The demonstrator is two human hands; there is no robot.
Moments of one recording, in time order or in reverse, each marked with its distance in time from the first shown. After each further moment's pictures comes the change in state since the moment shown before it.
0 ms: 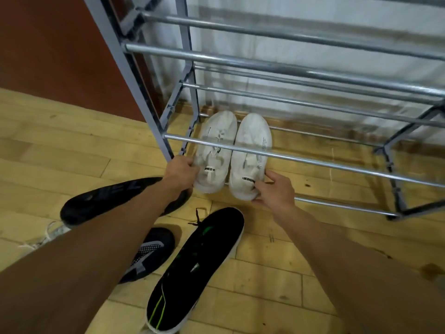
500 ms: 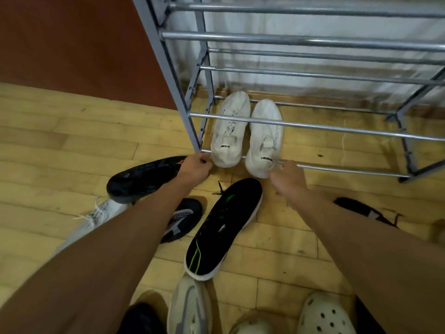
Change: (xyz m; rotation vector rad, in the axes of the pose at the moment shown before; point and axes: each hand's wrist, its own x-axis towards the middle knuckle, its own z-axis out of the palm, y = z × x) left_hand -0.062 -0.025 -0.024 0.083 -0.148 -0.013; right_hand -0.044 0.013 0.012 -0.350 0.046 0.110
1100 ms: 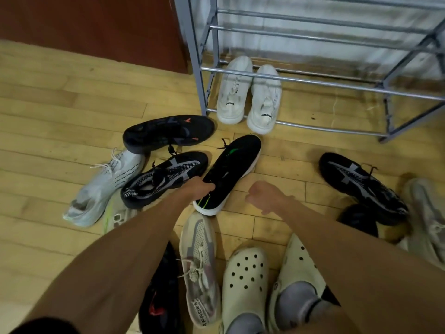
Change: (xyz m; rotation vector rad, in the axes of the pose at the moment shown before) left_hand -0.122 -0.098 0.026 0.192 -0.233 -0.280; right_hand -0.140 0.064 0.032 -0.468 -0.508 -0.021
